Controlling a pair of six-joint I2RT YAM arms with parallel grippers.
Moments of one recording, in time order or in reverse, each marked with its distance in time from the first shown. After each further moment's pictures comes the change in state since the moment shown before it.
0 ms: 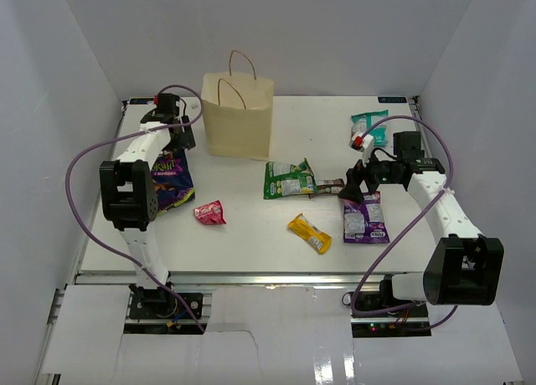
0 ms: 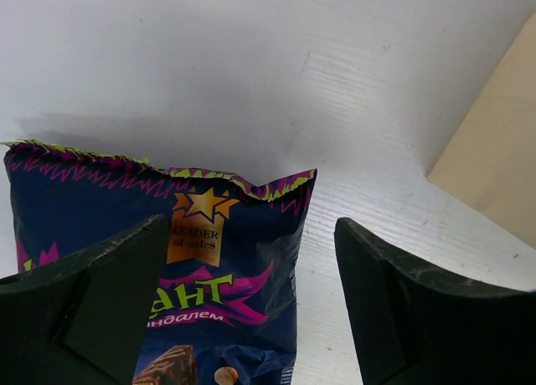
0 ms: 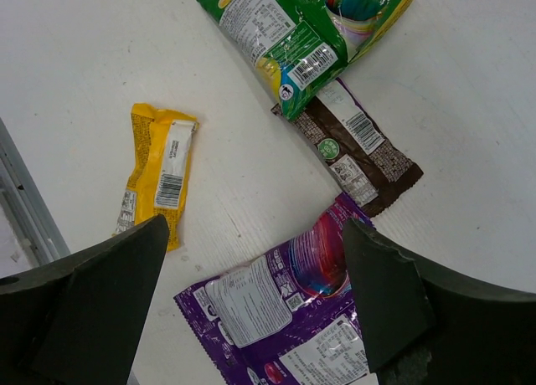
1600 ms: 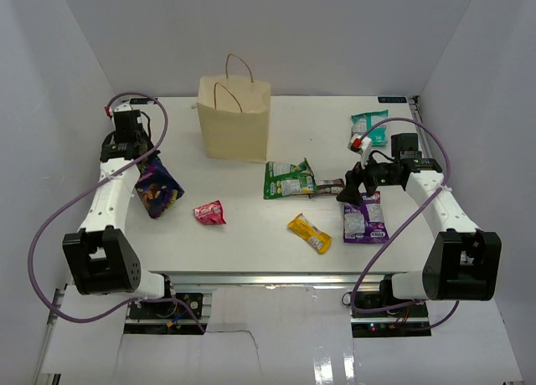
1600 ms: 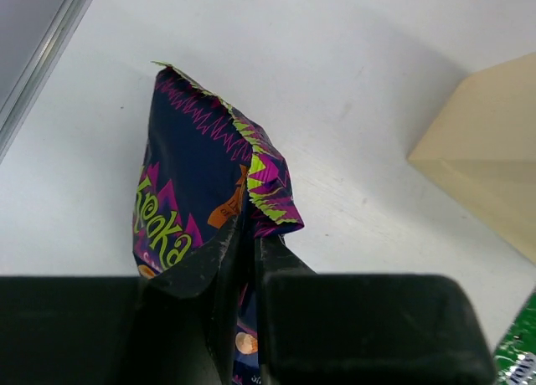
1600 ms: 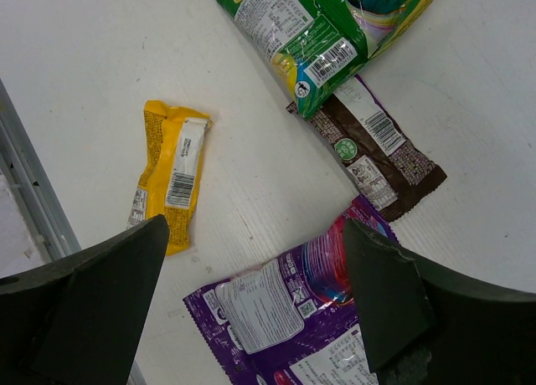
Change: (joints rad) left arm 0.127 -0.541 -0.385 0.074 0.005 -0.094; right arm 0.000 0.031 -0.018 -0.002 -0.035 -0.008
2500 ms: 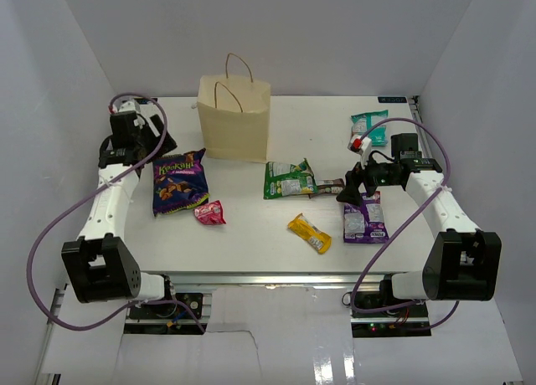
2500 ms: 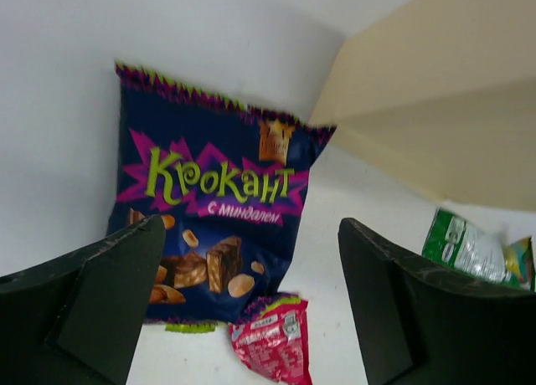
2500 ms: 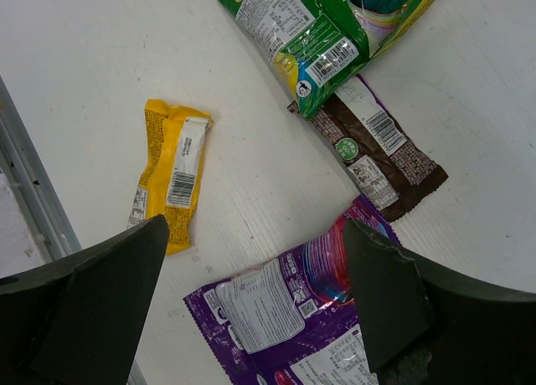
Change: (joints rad) left arm 0.013 -0.076 -0.019 0.098 0.276 -0.048; right arm 0.000 -0.001 -0.001 -0.003 -0.003 -0.004
